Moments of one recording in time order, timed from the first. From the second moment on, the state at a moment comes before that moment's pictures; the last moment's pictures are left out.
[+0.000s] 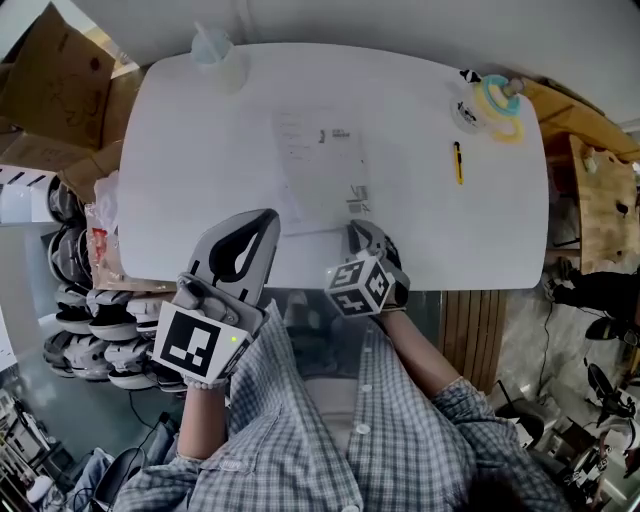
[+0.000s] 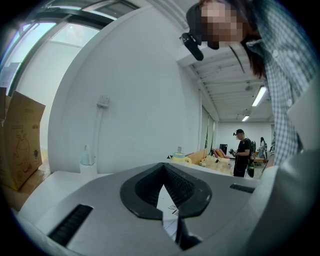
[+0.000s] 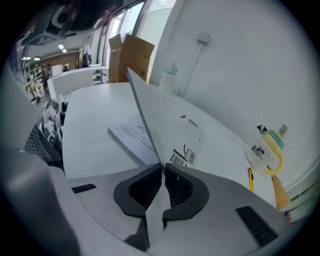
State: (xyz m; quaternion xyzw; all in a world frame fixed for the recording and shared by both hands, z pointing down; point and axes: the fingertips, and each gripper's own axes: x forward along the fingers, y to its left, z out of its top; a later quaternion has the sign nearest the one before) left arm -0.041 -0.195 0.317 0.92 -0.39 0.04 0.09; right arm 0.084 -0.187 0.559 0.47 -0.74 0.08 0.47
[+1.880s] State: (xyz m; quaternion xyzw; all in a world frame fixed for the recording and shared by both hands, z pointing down) left arm -0.025 -0.204 0.272 0.92 -0.40 0.02 0.03; right arm 0.156 -0.214 0.312 0.58 -0.81 0.04 0.10
